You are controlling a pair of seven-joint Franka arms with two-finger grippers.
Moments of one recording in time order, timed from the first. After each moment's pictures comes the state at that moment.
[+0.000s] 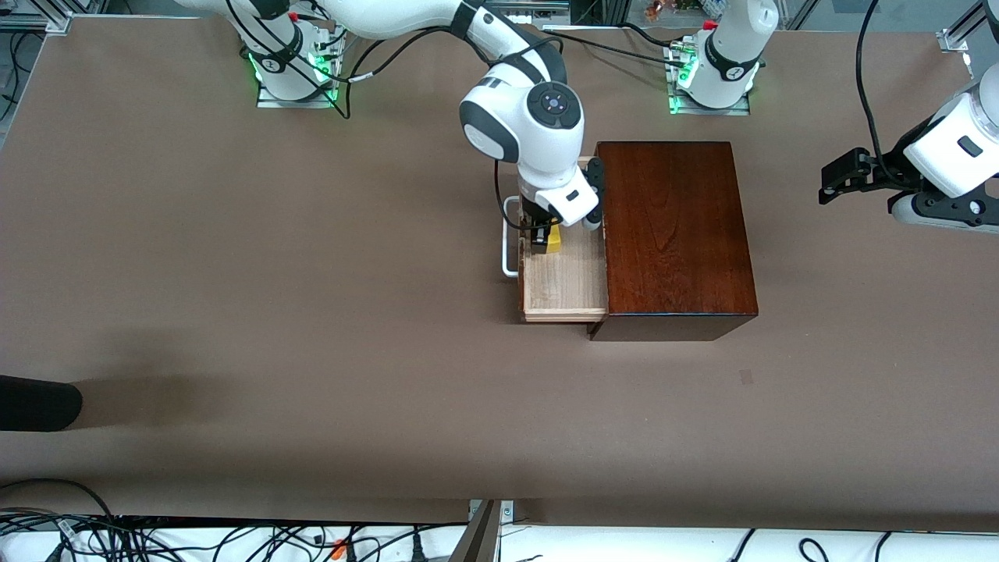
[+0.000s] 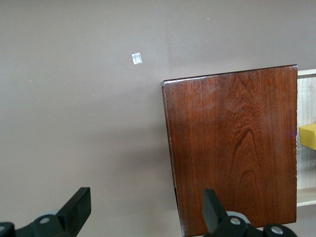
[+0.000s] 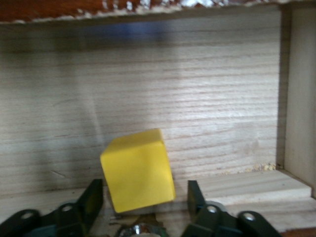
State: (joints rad) left arm -0.10 0.06 0.04 -1.53 -0.03 1.51 0.04; right arm 0.83 0.81 0.11 -1.12 -0.14 1.98 -0.52
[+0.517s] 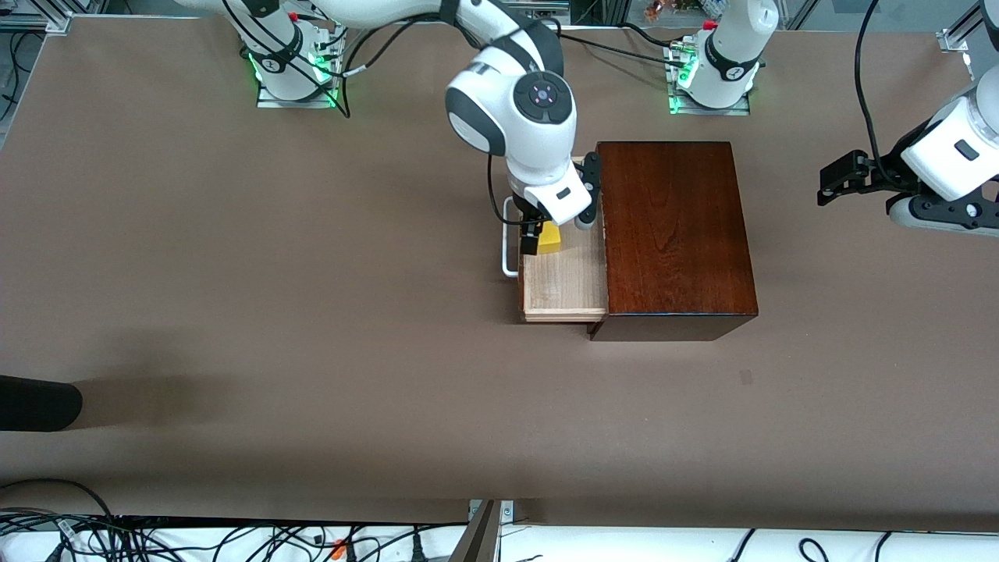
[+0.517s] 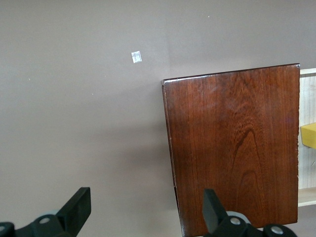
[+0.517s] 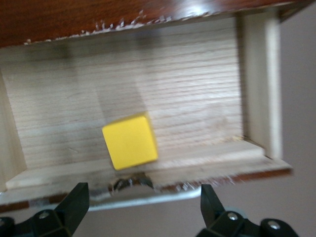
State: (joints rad) left arm -0.10 0.07 0.04 -1.53 -0.03 1.51 0.04; right arm 0.79 0.75 0.11 -1.01 -0.09 1.82 -0.52
